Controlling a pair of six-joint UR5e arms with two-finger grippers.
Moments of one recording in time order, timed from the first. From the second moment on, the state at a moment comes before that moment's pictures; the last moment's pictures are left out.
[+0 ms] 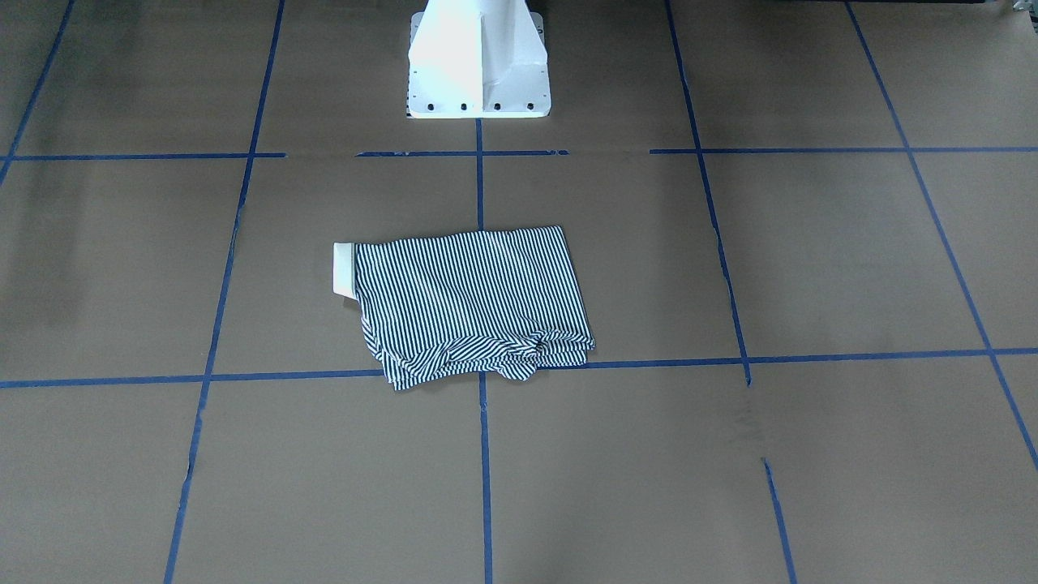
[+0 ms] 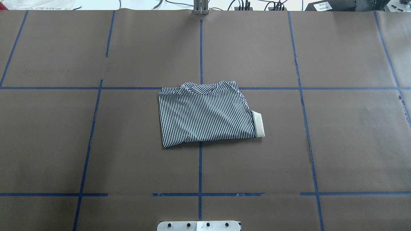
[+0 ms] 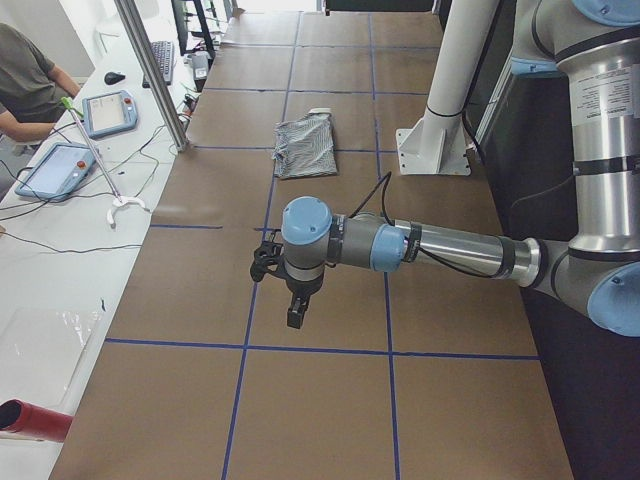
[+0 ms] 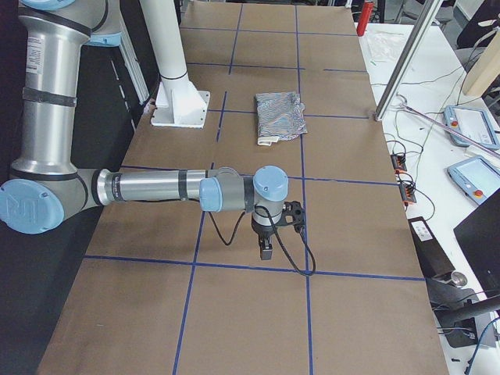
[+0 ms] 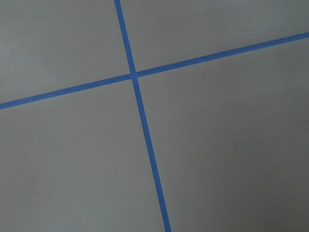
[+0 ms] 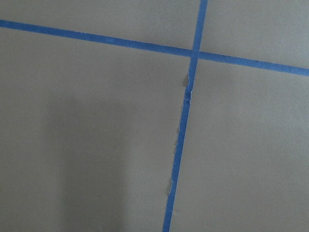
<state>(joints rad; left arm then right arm) -1.53 -1.43 -1.89 -1.52 -2.33 0.06 1.47 -1.73 1.78 -1.57 2.31 -0.02</state>
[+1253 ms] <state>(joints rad) -1.53 -1.47 -1.82 -1.34 -2.31 0.06 1.47 -1.69 1.71 -1.56 2.31 -0.02</state>
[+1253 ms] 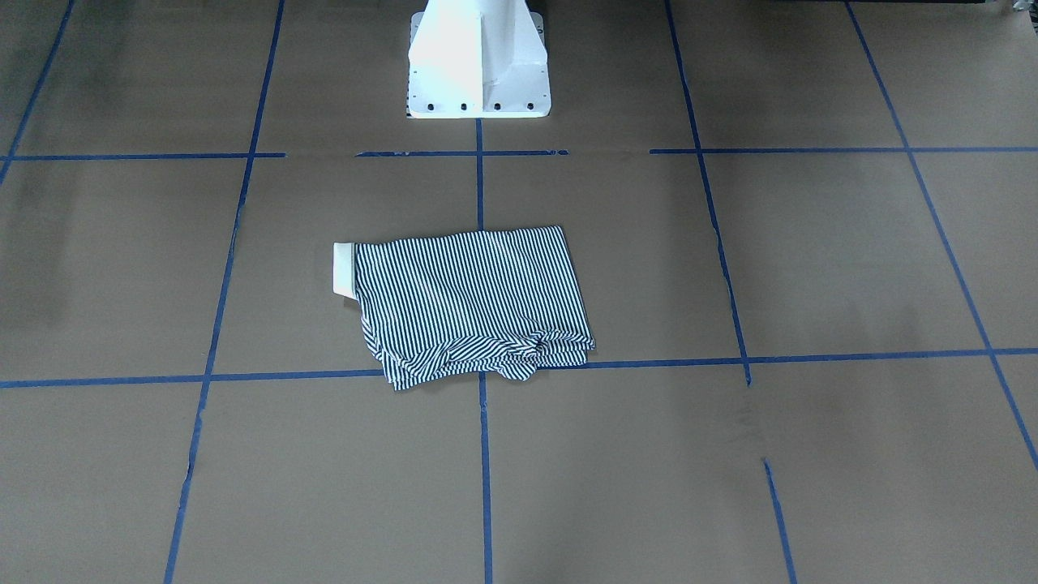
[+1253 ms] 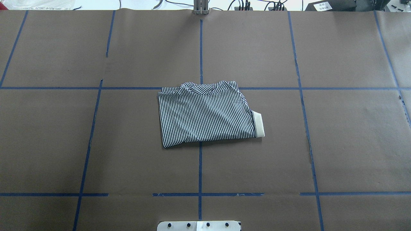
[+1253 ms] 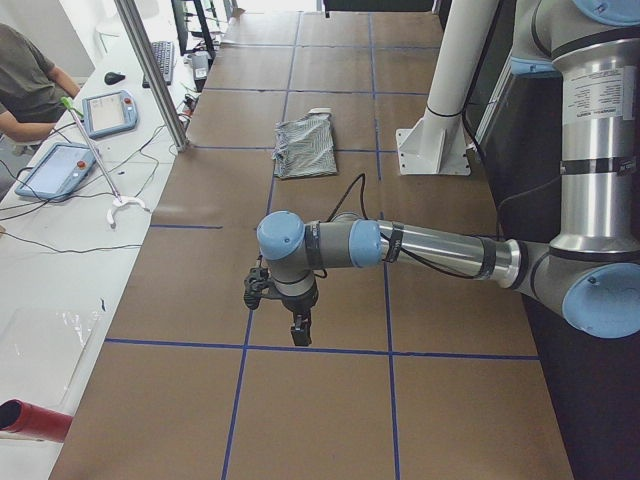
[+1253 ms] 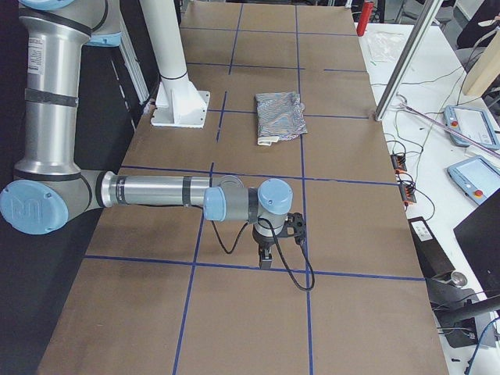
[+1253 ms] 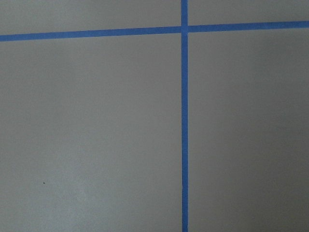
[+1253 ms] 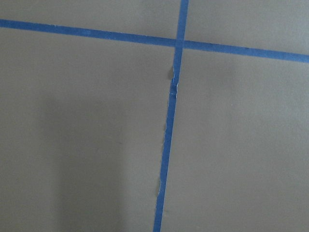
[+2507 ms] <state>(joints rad) -1.53 -1.48 -1.79 -1.41 -2.35 0.06 1.47 -1.69 1.73 -1.58 2.30 -0.02</state>
